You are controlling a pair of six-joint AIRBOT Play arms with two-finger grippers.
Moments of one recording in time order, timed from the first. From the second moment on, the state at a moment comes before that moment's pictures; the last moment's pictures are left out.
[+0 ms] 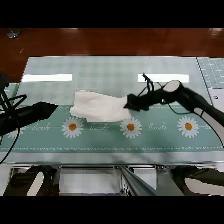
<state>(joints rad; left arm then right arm) 0.09 -0.52 0.59 0.90 -1.00 -1.45 0.29 -1.44 1.04 -0.67 0.99 1.42</state>
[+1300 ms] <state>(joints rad) 0.09 -0.52 0.59 0.90 -1.01 -1.45 -0.40 -1.21 1.82 -1.32 1.68 1.76</state>
